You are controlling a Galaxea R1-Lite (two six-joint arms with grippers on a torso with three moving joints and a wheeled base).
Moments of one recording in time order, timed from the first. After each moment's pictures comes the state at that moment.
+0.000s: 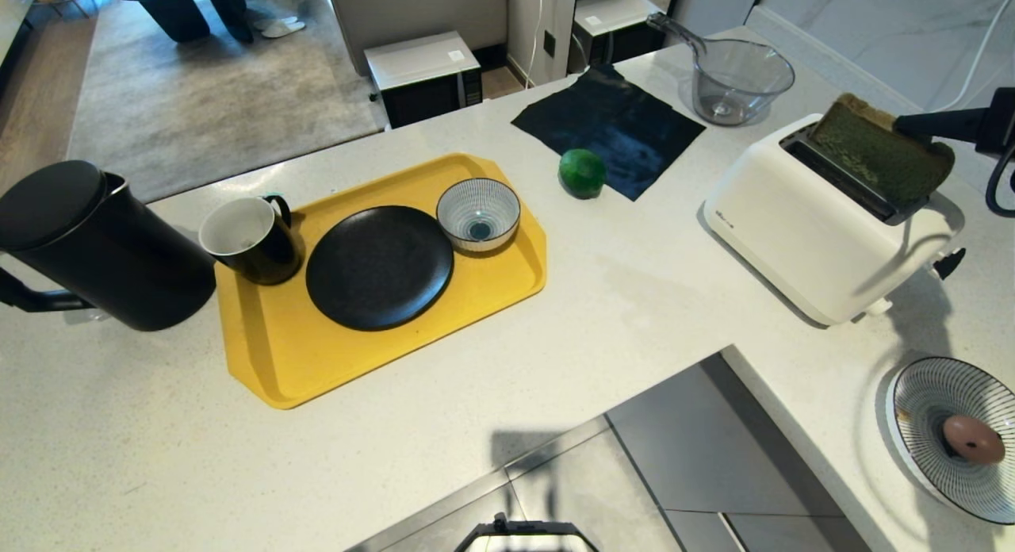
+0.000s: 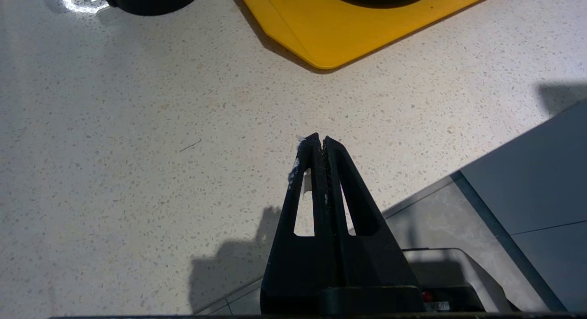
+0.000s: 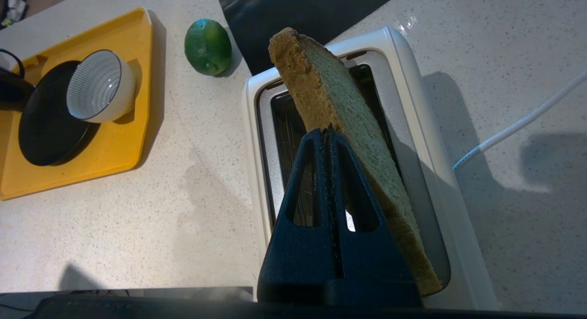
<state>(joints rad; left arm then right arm) 0.00 0.00 0.00 -0.04 -0.01 0.01 -0.38 1.75 -1.68 0.13 0.82 0.03</state>
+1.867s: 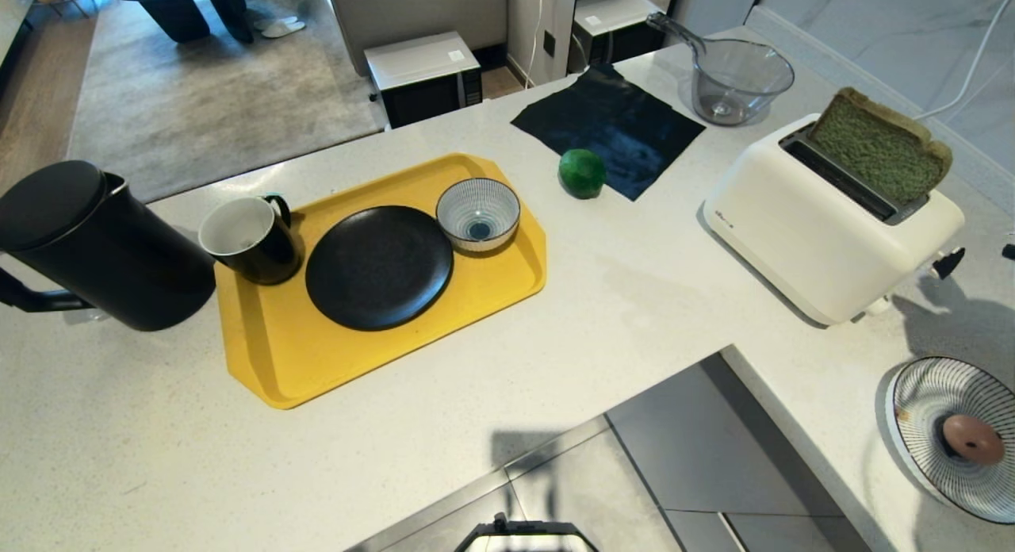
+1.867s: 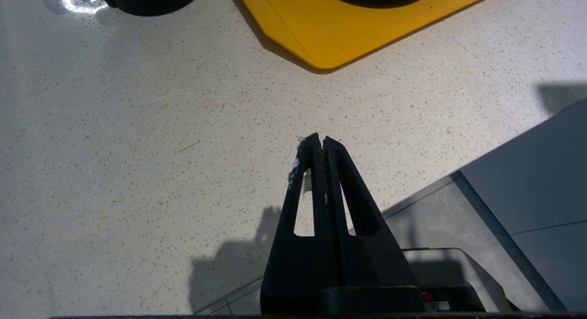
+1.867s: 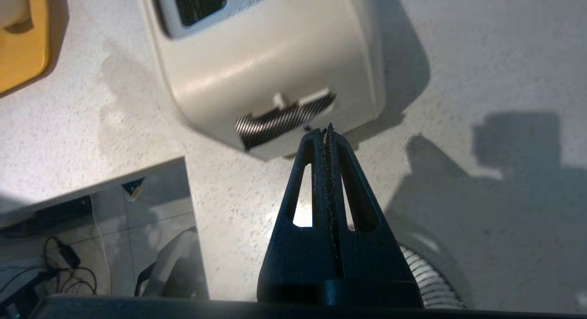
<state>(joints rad) 0.00 0.00 0.00 -0.04 -0.01 0.01 -0.72 1.55 -1.07 -0.07 0.97 -0.18</state>
